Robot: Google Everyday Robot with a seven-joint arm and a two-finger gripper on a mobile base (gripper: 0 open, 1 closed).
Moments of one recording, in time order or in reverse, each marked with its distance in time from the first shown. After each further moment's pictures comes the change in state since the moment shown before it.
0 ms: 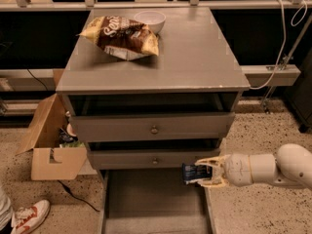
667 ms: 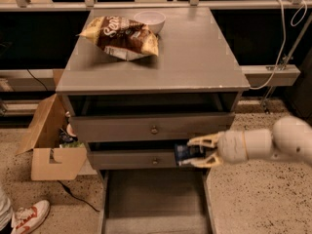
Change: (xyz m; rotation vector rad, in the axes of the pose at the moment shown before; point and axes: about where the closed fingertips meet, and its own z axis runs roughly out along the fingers) arm -0.046 -0.065 -0.005 -0.004 -0.008 -0.096
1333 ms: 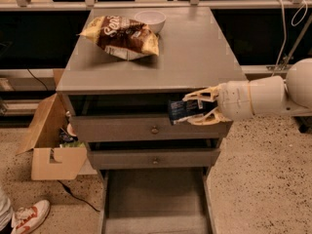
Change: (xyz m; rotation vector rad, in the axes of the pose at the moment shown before) arm -0.093 -0.130 -0.044 0.054 0.092 -0.201
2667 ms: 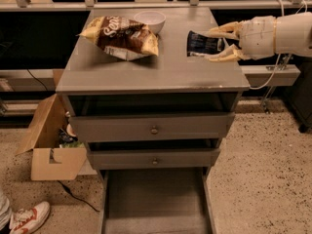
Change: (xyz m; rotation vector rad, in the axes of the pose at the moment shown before) arm 0.057 -0.151 -0.064 0.178 0.032 0.154
